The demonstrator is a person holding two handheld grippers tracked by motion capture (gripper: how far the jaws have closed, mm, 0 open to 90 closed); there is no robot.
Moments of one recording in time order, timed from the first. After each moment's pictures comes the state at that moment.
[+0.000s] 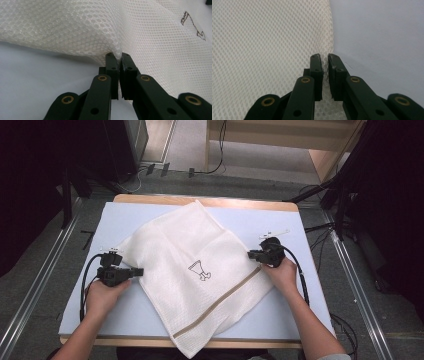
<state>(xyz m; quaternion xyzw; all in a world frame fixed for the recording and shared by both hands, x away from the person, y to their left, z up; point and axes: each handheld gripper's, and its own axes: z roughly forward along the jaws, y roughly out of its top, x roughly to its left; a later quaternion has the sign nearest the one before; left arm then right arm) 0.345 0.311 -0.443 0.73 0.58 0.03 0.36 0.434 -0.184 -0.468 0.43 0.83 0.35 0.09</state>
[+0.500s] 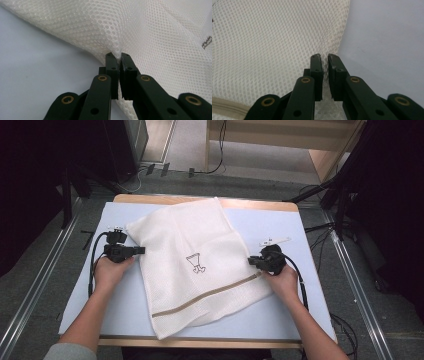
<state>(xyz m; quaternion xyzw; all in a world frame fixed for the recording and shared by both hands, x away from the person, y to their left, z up) 0.416 0.313 -0.444 0.74 0.57 0.07 0.35 0.407 -0.184 -0.469 0.43 0.82 0.36 0.10</state>
